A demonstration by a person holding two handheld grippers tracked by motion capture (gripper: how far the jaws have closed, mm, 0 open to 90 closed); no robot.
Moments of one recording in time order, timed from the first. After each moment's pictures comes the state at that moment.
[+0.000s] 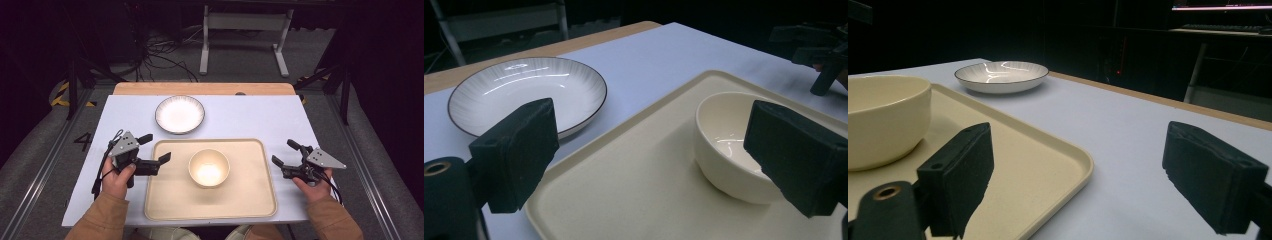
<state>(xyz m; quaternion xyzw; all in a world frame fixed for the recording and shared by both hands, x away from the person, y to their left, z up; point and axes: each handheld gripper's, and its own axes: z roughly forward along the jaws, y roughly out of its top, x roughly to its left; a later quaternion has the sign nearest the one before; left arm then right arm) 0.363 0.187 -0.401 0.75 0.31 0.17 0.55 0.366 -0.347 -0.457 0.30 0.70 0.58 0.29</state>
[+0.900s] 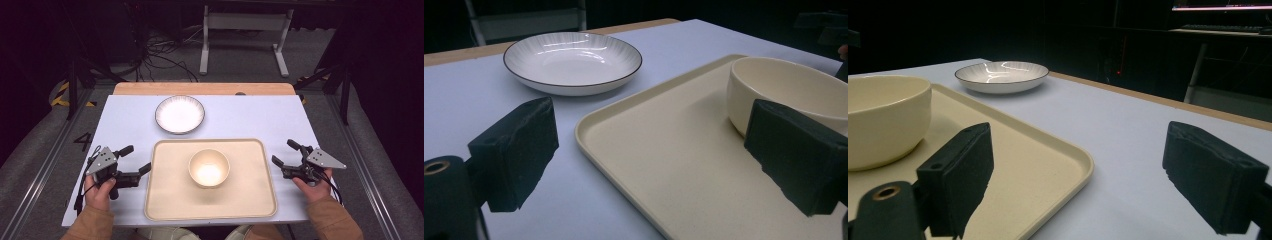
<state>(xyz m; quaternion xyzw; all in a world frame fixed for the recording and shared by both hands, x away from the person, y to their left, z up) 0.345 0.238 -0.446 0.72 0.34 0.19 0.57 0.366 -0.347 -0.457 0.30 0.70 0.58 0.29</state>
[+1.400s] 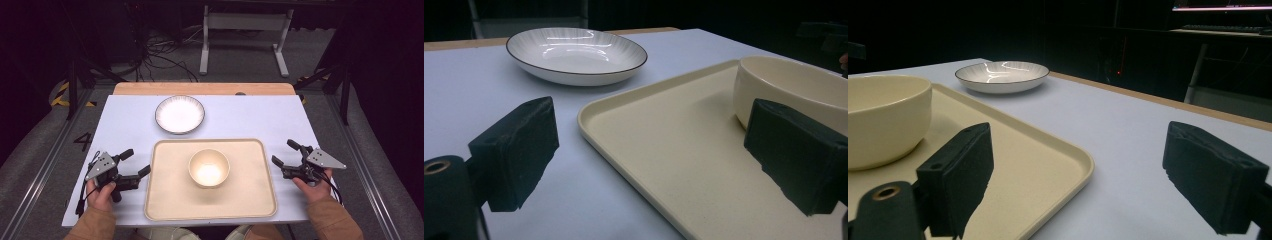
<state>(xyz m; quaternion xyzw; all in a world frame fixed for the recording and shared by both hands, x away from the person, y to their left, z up) 0.345 0.243 -0.469 0.71 0.35 0.19 0.59 0.366 -0.347 -0.457 0.30 0.70 0.58 0.29</state>
